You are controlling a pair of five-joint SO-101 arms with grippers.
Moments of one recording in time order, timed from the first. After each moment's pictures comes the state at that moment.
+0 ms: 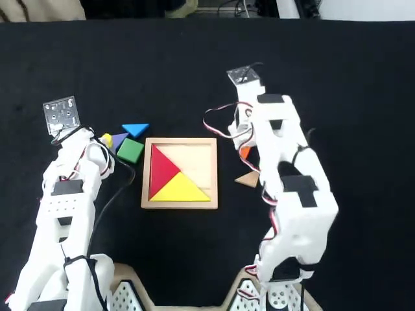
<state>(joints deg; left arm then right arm) -11.7 -36.5 67.6 18.7 7.1 -3.7 23.4 5.6 61.1 14.0</state>
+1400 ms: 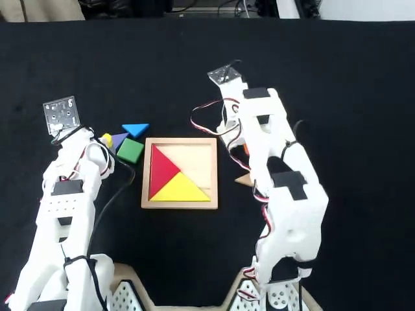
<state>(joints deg) -11.6 -36.5 67.6 18.7 7.1 -8.6 28.0 0.0 65.9 19.2</state>
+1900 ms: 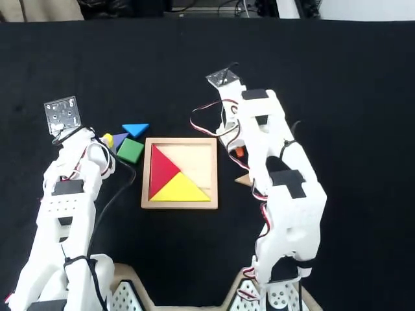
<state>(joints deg) -11.3 -36.5 67.6 18.7 7.1 -8.3 27.4 0.0 66.1 19.2</state>
